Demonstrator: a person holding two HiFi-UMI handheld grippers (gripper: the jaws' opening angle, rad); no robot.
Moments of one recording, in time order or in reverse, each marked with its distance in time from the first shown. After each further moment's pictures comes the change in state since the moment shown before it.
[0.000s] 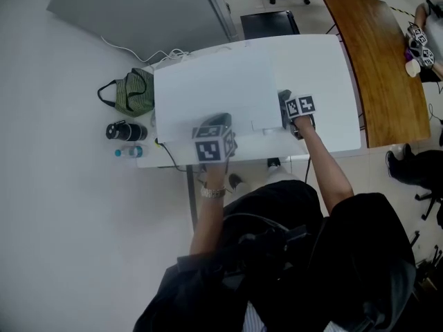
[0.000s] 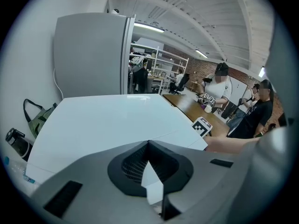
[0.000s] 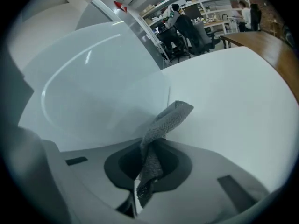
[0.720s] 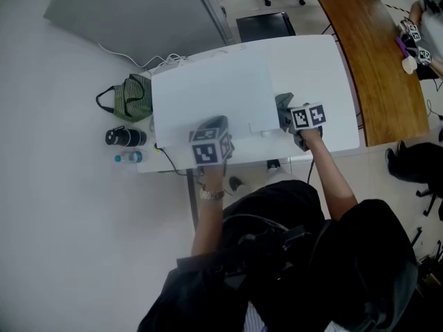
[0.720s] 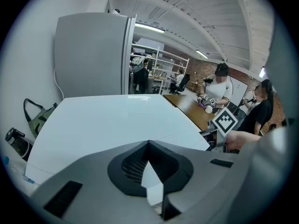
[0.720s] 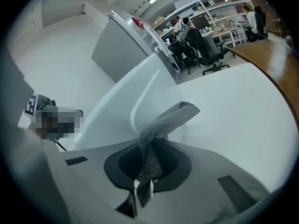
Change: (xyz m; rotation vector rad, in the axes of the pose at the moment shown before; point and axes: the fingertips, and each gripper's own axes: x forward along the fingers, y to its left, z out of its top) left arm 0.002 0.004 0.001 -0.004 -0.004 0.006; right arm -0.080 0.066 0.009 -0.071 -0.126 0.136
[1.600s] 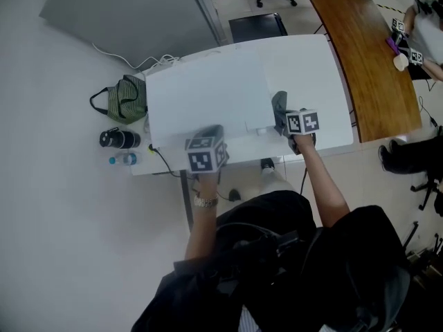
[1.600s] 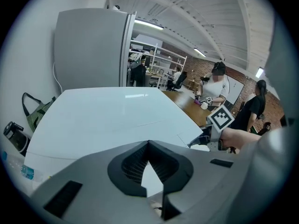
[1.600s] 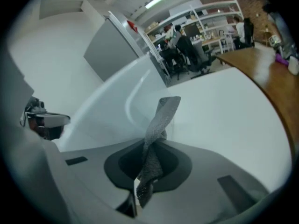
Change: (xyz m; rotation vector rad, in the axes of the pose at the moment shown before) left arm -0.015 0.003 -0.034 0.007 0.047 -0.041; right arm -0.004 -0.014 -0.020 0.028 -0.066 -0.160
